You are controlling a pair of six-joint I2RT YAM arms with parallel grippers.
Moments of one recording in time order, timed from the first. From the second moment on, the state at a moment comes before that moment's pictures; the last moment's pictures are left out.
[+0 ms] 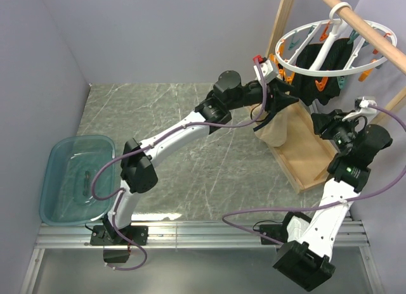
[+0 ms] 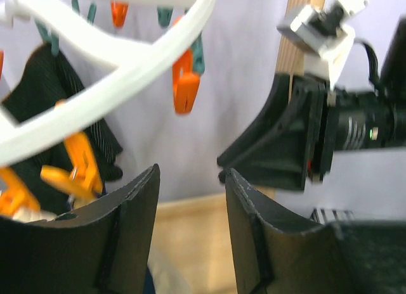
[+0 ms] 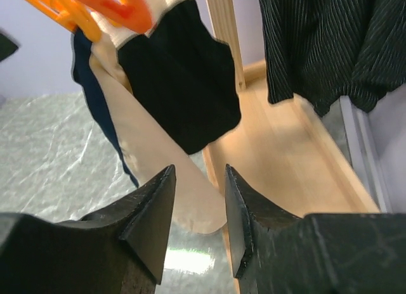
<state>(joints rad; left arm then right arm) -0.93 2.10 2.13 0.26 0.50 -0.15 -0.63 0.82 0.96 -0.22 -0.78 0.17</state>
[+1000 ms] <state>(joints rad) -0.95 2.19 2.23 0.41 0.41 -0.35 -0.43 0.85 0.90 0.28 -0.82 0.11</state>
